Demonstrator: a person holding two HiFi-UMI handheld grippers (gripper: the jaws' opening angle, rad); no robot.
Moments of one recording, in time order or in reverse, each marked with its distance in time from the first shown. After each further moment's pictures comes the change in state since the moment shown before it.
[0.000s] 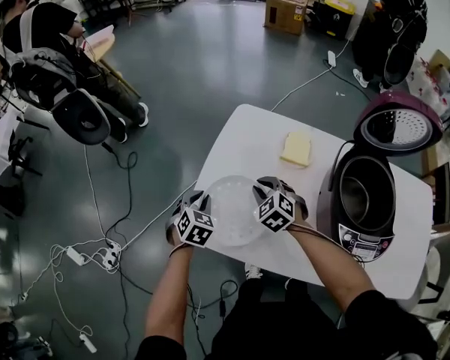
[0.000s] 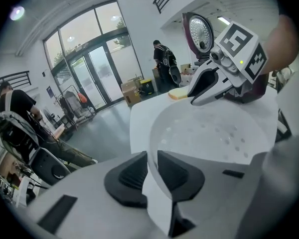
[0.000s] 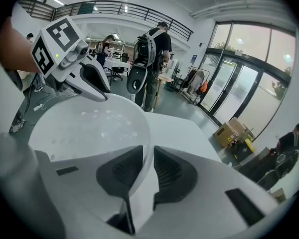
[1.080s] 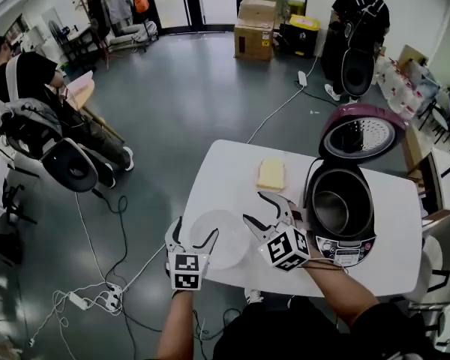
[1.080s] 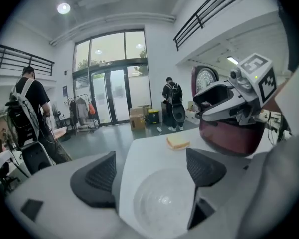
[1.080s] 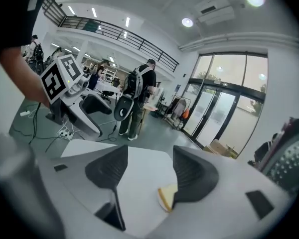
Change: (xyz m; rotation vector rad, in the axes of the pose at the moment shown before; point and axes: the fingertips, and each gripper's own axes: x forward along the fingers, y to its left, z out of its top) left arm -0.083 -0.002 0.093 -0.253 -0.347 -0.020; right arm -0.149 -0.049 0.073 -0.001 -0.293 -0.213
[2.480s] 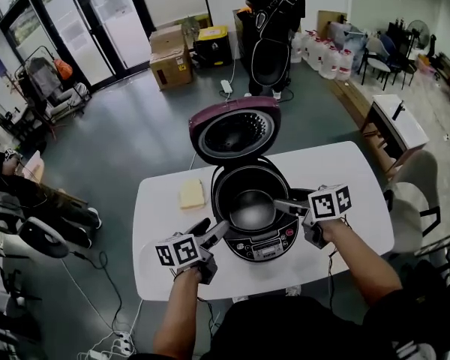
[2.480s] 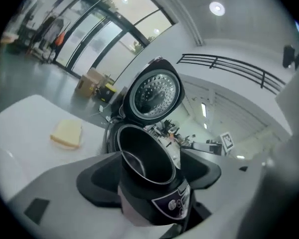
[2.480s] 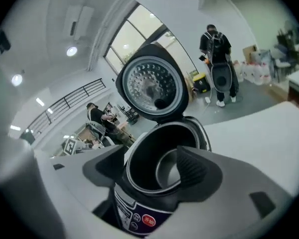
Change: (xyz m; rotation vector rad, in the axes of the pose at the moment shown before) left arm 0.068 -0.322 0.114 -0.512 0.113 -0.741; right arm -0.282 -0.169 -0.231 1.188 -0.003 -0.014
